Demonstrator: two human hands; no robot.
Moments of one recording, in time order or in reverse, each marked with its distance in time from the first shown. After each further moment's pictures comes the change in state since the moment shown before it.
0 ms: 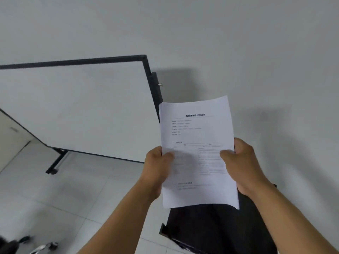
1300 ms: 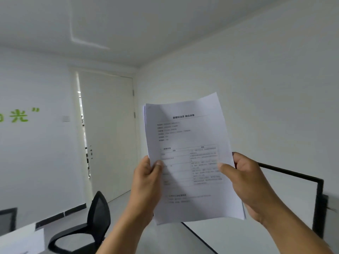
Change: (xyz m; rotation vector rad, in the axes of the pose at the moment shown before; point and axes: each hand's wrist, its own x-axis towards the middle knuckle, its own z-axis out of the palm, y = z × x) left_hand -0.340 0.081 -0.502 -0.179 0.848 0.690; right_hand -0.370 -0.325 0.346 0.147 -0.665 -0.706
